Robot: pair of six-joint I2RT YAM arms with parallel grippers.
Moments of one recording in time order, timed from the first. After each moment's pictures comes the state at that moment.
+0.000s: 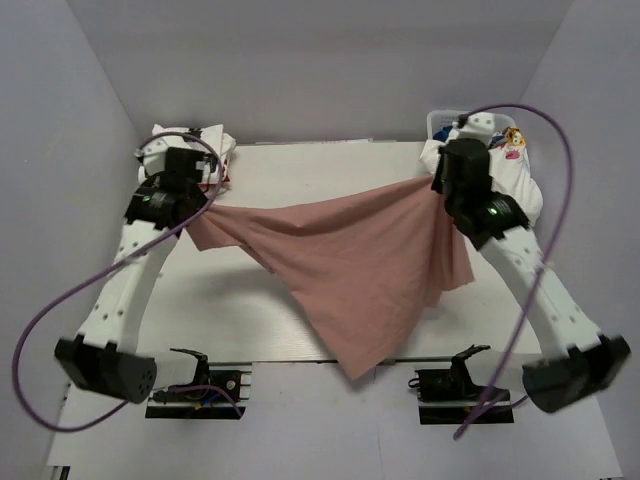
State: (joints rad) left arm -0.23 1.23 1.48 -1.00 -0.53 -0.71; right arm 0.43 1.16 1.35 -0.52 0.54 0.21
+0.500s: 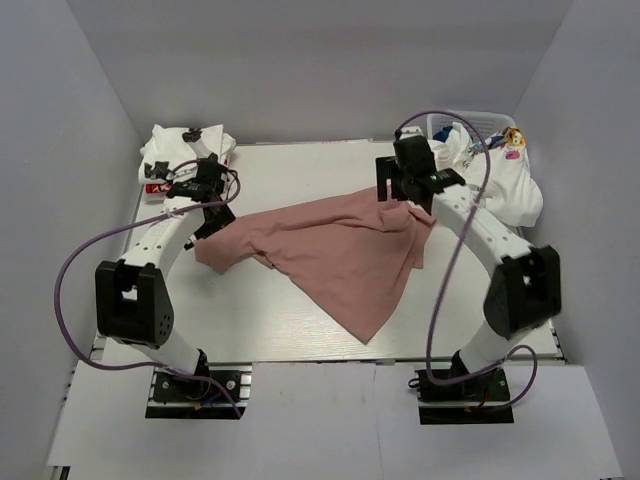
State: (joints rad) left arm -0.18 1.58 1.27 -0.88 -0.50 -0.76; right arm 0.42 1.69 1.46 -0.53 0.30 0.14
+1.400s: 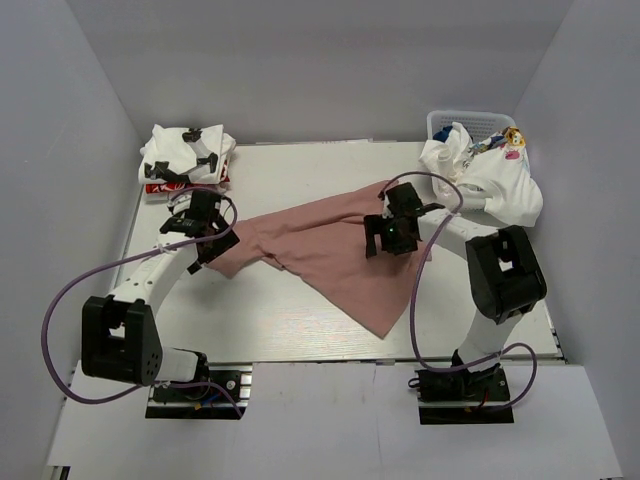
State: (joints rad) left arm -0.17 1.35 0.96 -0.69 -0.34 -0.76; right arm 0.44 1.78 1.09 -0.42 -0.13 0.19
